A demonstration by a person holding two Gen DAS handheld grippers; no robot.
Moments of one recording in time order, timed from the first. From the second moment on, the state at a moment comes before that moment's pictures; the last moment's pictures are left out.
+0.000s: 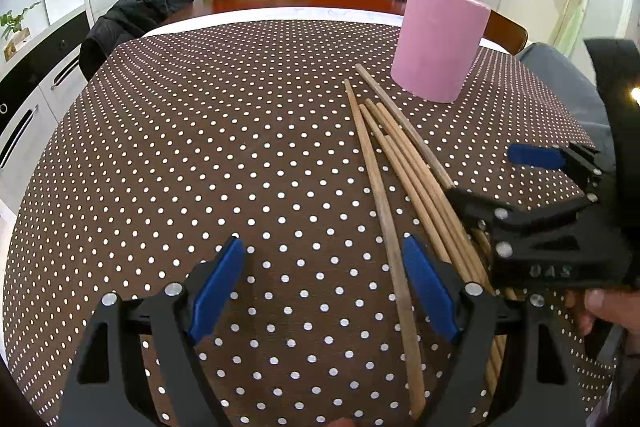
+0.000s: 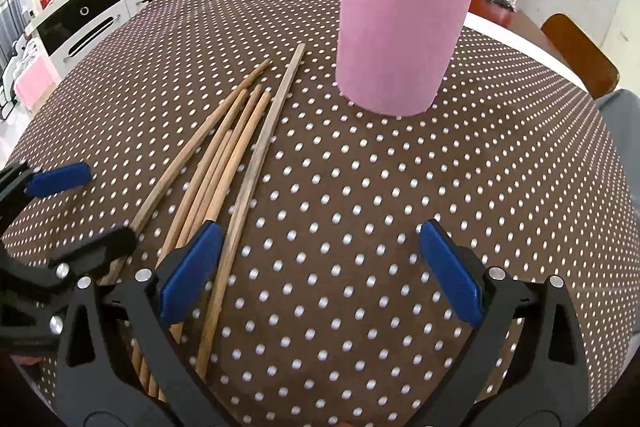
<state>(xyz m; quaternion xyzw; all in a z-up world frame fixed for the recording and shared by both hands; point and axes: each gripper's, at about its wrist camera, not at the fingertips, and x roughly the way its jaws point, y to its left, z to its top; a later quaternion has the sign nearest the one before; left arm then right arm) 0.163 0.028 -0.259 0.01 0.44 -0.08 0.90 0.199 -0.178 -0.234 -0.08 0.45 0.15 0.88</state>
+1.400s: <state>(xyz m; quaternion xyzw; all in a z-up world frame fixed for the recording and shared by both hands) 0.244 0.025 -0.227 0.01 0.43 -0.12 0.90 0.248 -0.155 -0.209 -0.03 0.41 0.25 0.88</state>
